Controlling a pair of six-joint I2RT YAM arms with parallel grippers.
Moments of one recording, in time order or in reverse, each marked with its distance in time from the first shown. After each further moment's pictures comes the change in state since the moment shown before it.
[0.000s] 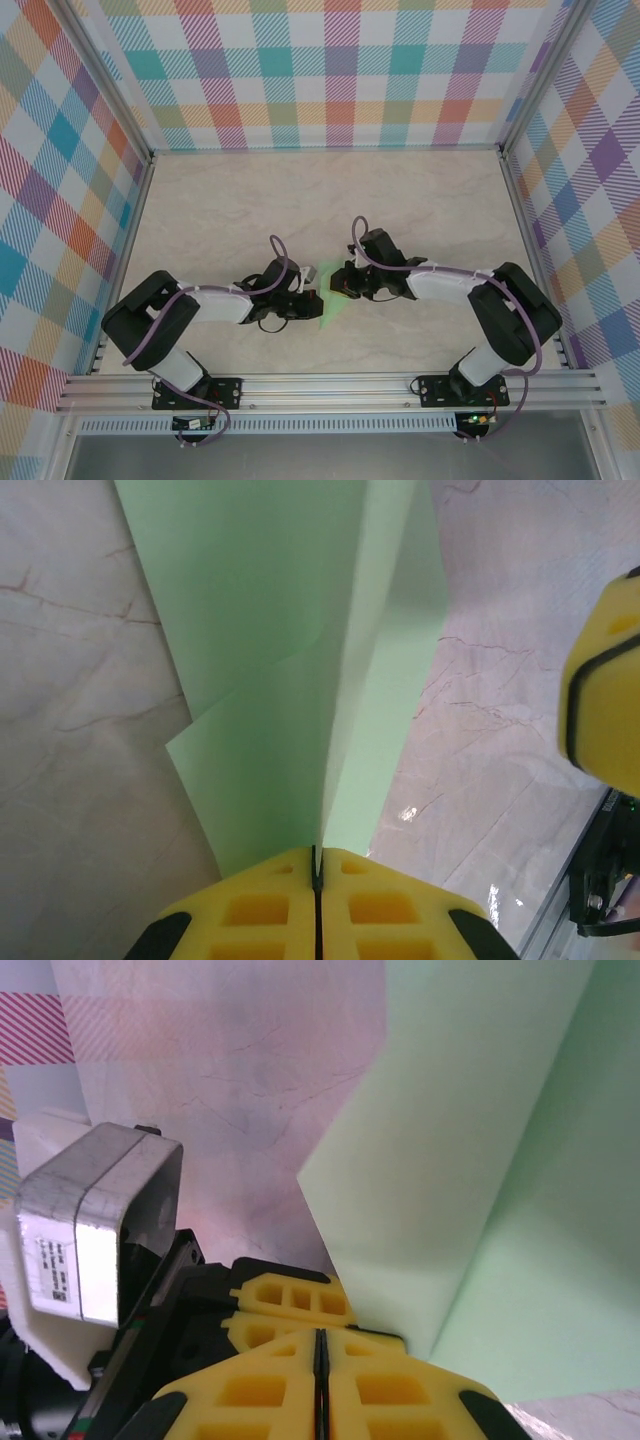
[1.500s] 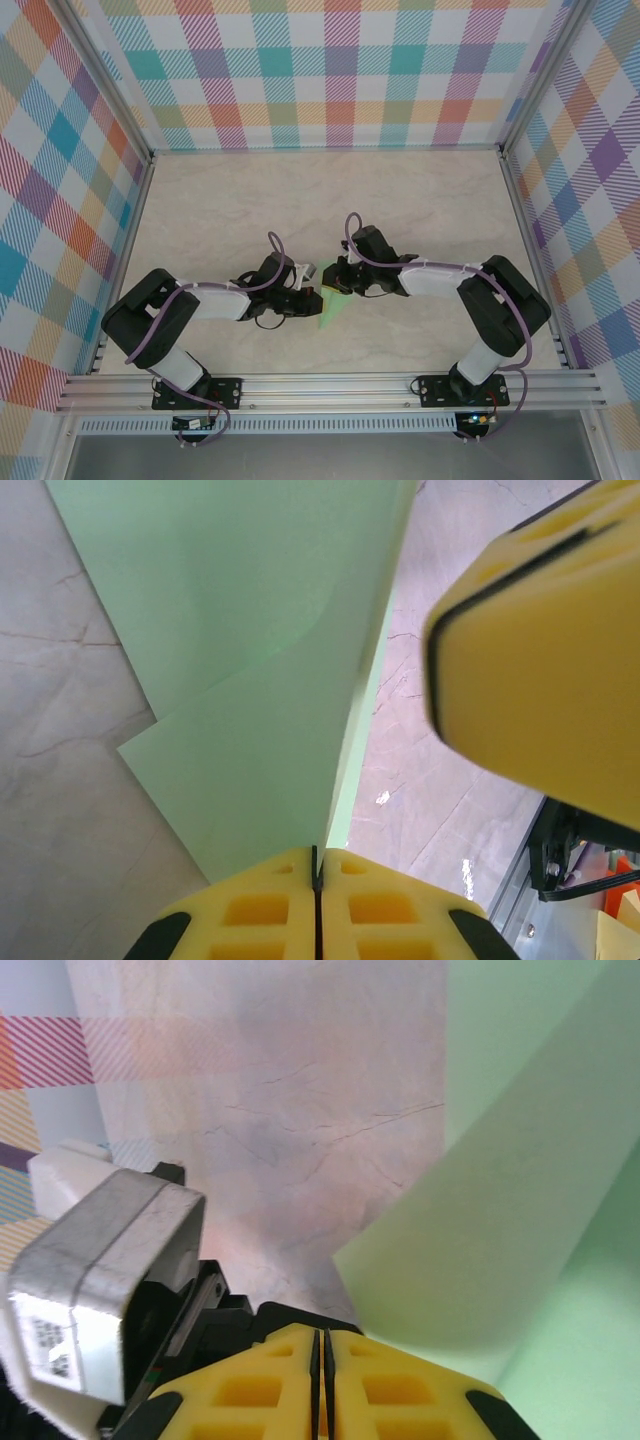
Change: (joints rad) left arm 0.048 0.005 -0.001 0.025 0.112 0.045; right arm 0.023 0.060 0.047 0.061 0.011 0.056
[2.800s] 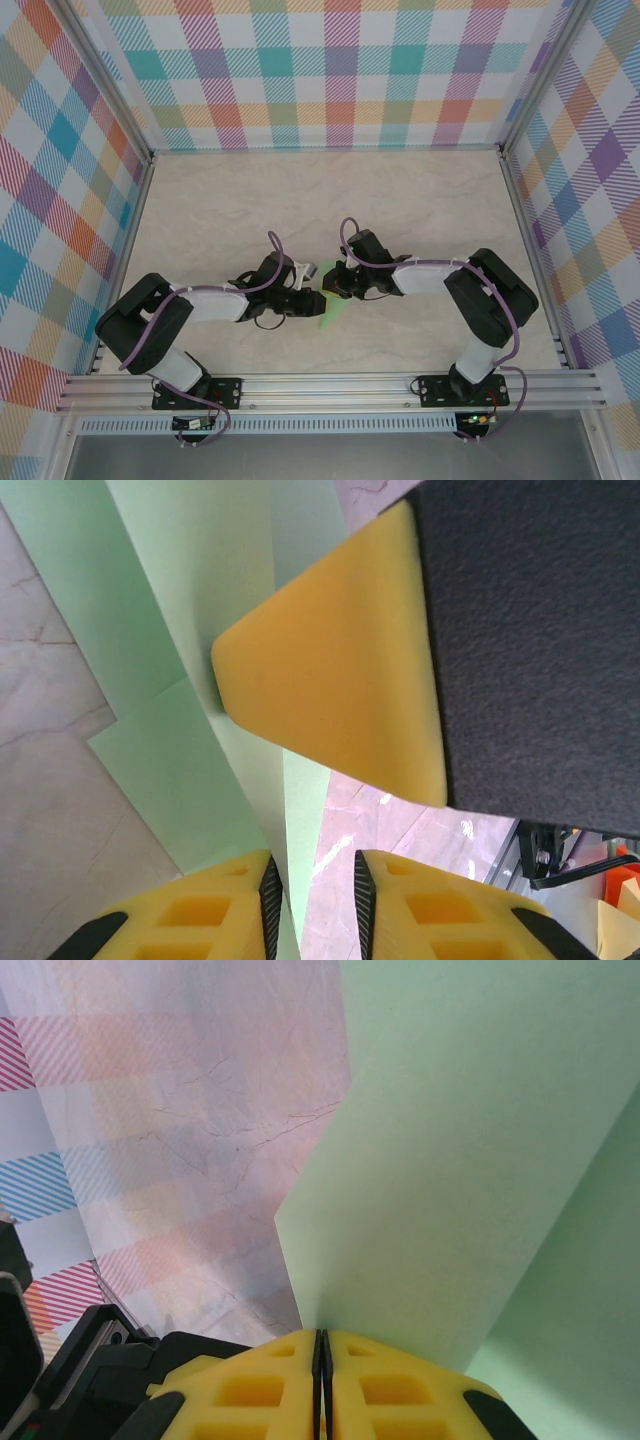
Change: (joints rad) left arm -0.021 -0.041 0.000 -0.022 -0.002 0.014; right arm 0.006 0.077 0.010 -0.013 0.023 0.000
